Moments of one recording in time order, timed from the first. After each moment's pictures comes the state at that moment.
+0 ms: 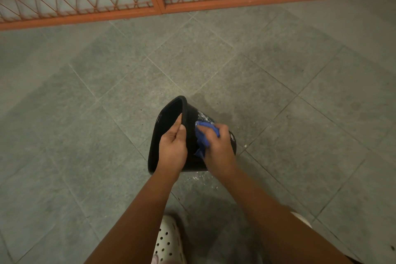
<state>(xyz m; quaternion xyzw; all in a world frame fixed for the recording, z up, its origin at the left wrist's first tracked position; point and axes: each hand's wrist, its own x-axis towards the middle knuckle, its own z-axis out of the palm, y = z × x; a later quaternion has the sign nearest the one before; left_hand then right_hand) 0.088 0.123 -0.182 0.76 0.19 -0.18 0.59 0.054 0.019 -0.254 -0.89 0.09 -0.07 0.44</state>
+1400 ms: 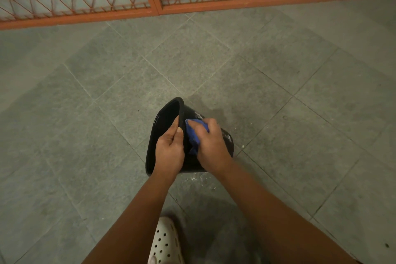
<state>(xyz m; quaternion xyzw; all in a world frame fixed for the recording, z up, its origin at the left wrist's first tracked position) 0.086 0.127 -0.184 0.78 0.15 -0.16 0.59 0.071 0.021 -0.240 -0.89 0.05 0.01 0.45</state>
